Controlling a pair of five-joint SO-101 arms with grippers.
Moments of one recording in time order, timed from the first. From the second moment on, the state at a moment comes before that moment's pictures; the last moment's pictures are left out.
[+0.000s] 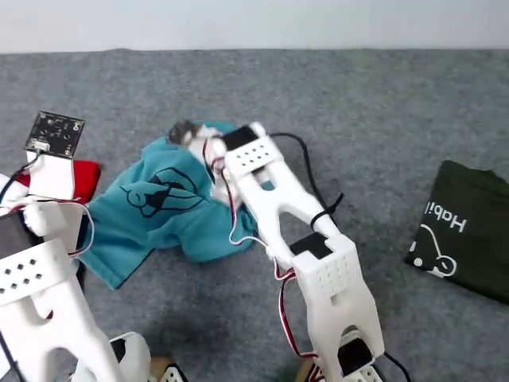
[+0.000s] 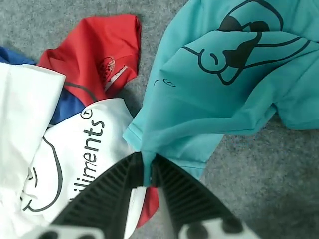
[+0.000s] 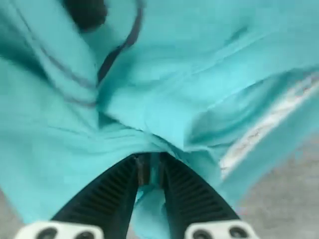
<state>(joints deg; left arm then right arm) -27.1 -36.2 20.6 94.6 -23.0 -32.4 40.3 -34.5 80.7 30.5</state>
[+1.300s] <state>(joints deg) -27.1 -36.2 20.6 94.6 -23.0 -24.8 48.5 -40.2 86.2 30.4</state>
